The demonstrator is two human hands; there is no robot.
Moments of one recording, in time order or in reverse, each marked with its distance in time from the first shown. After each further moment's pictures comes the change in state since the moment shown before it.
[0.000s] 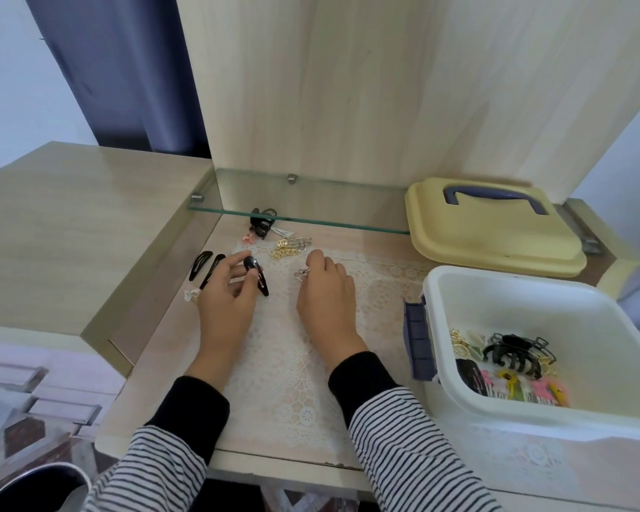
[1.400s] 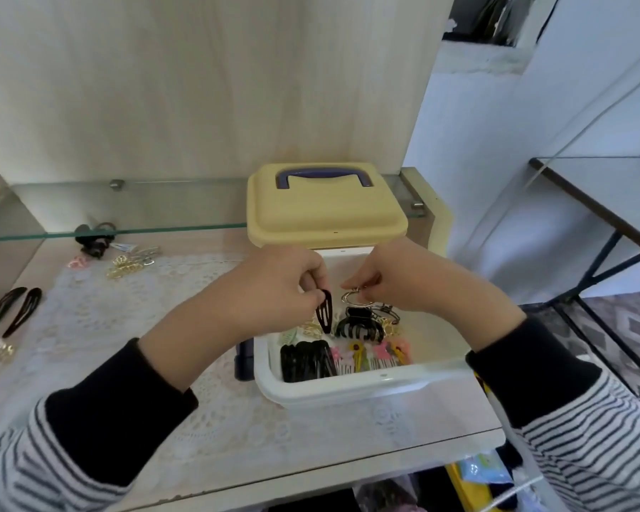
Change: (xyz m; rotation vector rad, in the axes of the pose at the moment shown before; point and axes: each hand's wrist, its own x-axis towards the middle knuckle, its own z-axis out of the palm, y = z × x) left_hand -0.077 0.173 0.154 0.591 -1.067 0.258; right_hand 0.004 0.179 -0.246 -0.169 -0.729 0.078
